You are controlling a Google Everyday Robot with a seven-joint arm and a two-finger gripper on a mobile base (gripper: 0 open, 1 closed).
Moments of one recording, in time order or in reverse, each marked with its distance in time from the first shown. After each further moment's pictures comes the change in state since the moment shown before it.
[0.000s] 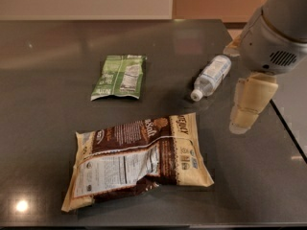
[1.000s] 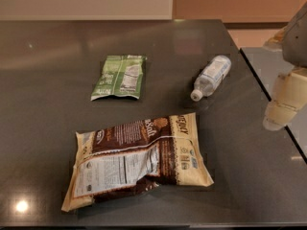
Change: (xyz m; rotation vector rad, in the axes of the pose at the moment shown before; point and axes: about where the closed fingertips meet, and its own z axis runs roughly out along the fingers) arm 0.059 -0.008 -0.026 0.062 0.042 0.125
